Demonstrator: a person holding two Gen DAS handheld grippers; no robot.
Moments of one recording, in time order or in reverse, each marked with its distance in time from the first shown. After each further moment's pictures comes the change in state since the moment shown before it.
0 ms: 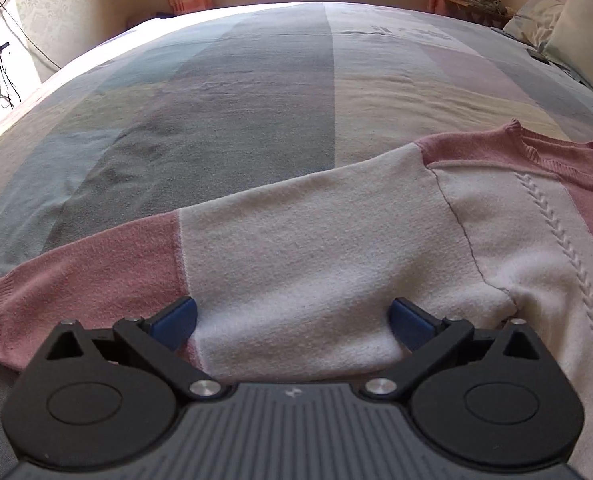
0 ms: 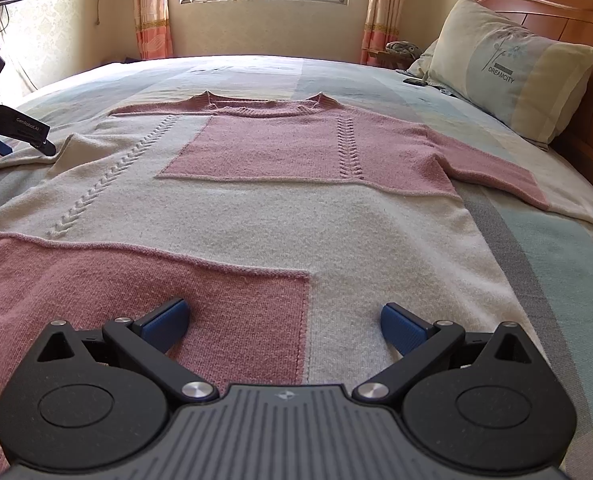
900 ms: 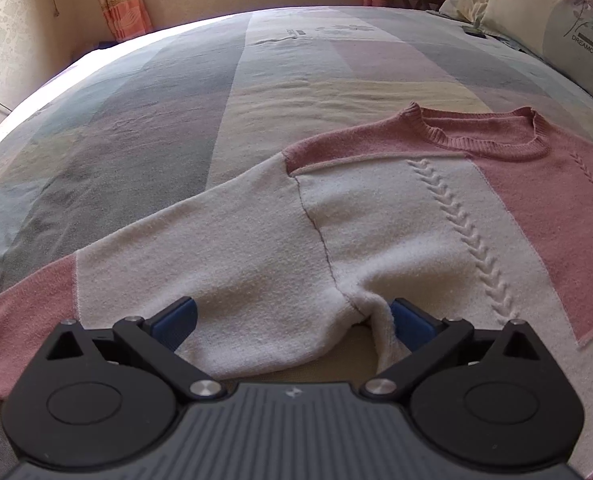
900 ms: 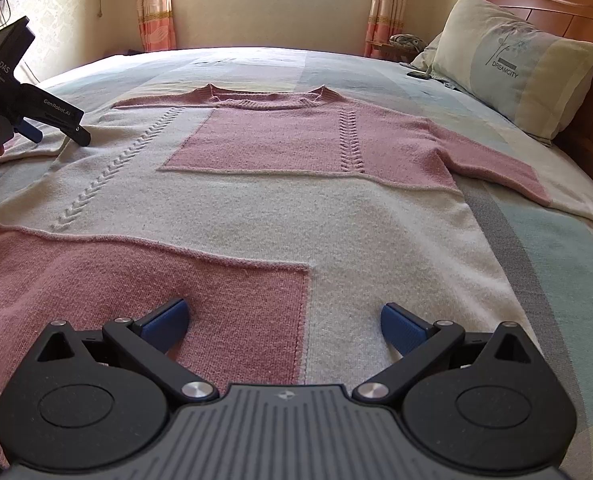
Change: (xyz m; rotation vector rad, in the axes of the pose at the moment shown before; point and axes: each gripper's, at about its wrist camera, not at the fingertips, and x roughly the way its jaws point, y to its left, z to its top) left arm -0.016 -0.090 -0.005 0.190 -0.041 -0.103; right arm -0.002 -0.001 0.001 -0.005 0.034 0.010
